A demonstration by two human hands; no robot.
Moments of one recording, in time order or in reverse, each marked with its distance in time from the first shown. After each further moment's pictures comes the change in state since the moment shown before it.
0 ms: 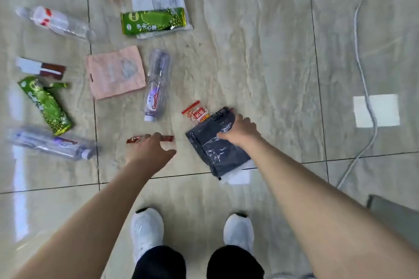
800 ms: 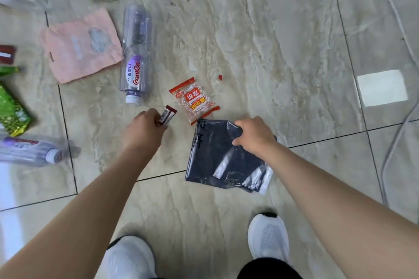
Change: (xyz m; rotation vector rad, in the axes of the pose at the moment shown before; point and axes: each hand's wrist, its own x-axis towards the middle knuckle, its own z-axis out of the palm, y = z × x) left_hand 0.105 -0.039 0.089 -0.014 0.333 0.216; right_hand 0.040 0.058 0.106 -0.018 0.125 -0.191
